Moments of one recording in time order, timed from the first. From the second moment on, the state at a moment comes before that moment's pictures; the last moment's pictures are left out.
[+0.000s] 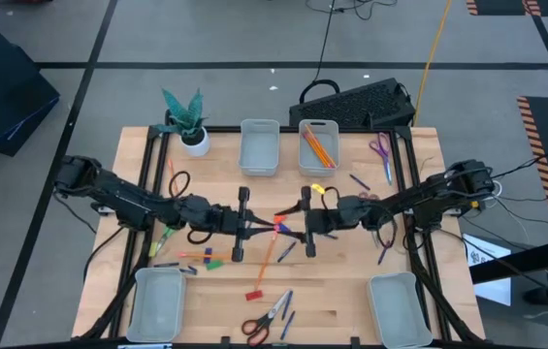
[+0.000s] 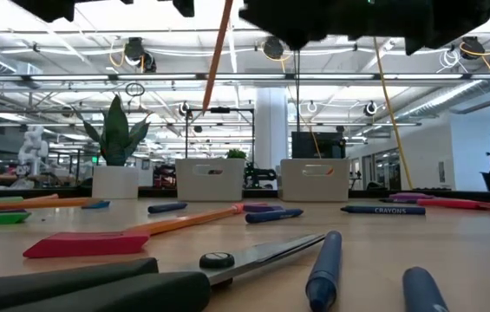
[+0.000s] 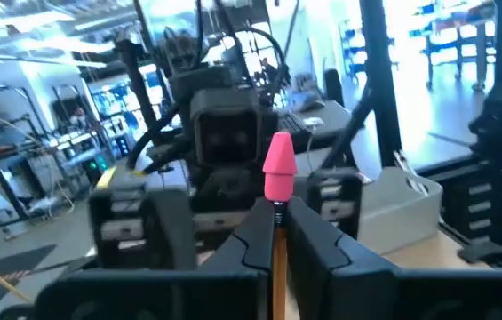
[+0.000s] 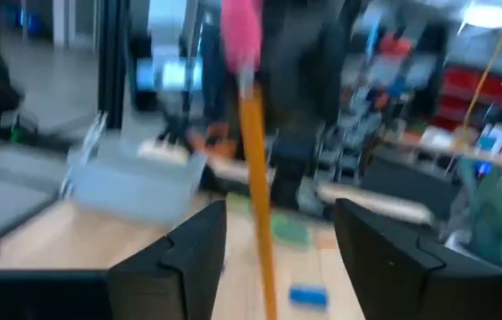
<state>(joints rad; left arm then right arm) -0.23 1.42 0.70 0.82 -0.11 0.26 0.18 1.56 0.68 0.93 0.08 -0.21</state>
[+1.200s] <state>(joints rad) -0.19 1.42 0.70 1.04 0.02 0.26 0.21 1.57 0.80 0.92 0.16 -0.29</state>
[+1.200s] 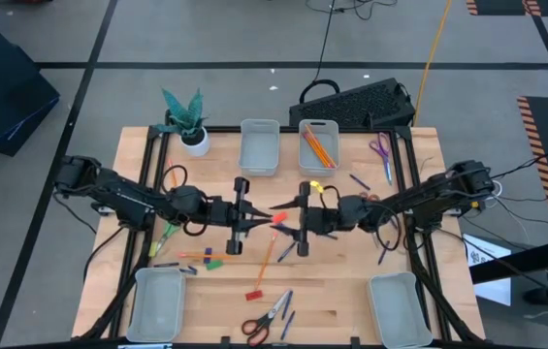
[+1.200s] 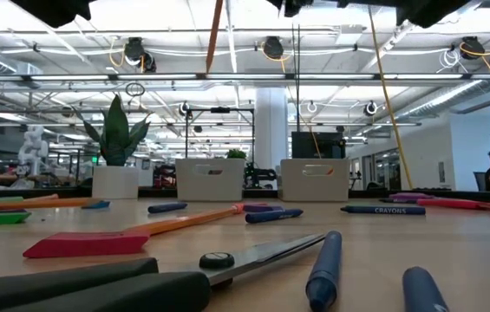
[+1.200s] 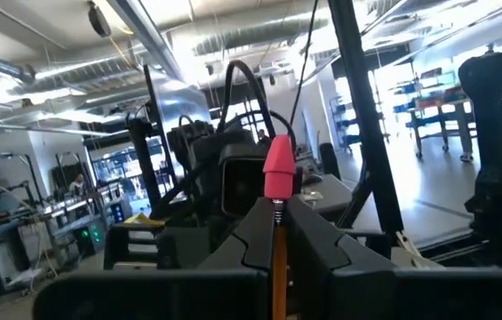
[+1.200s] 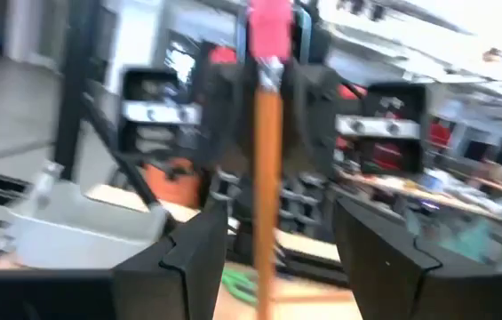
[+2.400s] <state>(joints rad) -0.17 1.50 0.75 1.17 0.03 0.29 0.16 1.57 0.83 0.89 0.05 -0.32</state>
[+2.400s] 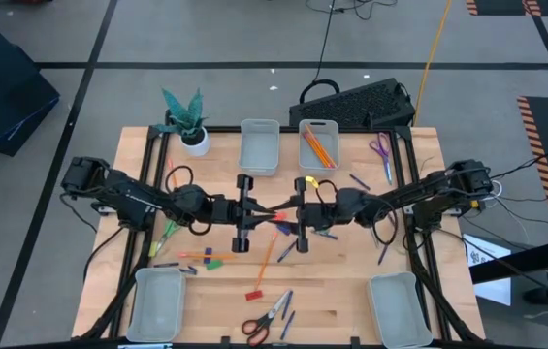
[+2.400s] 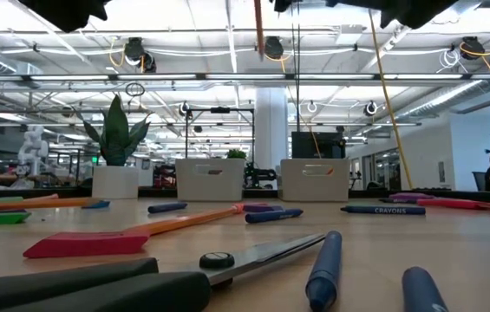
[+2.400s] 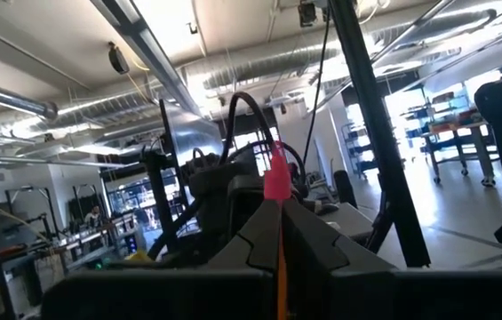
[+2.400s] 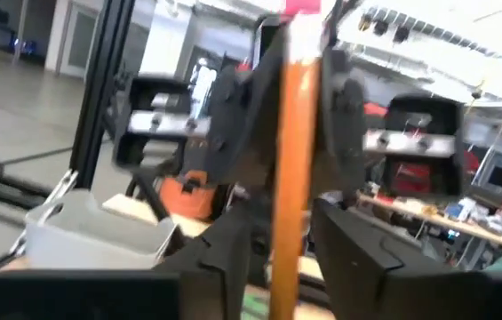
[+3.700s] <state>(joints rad) -0.20 1.42 0.74 0.28 -0.32 -0.06 -0.16 1.75 0.99 -0.42 -0.05 -0.33</state>
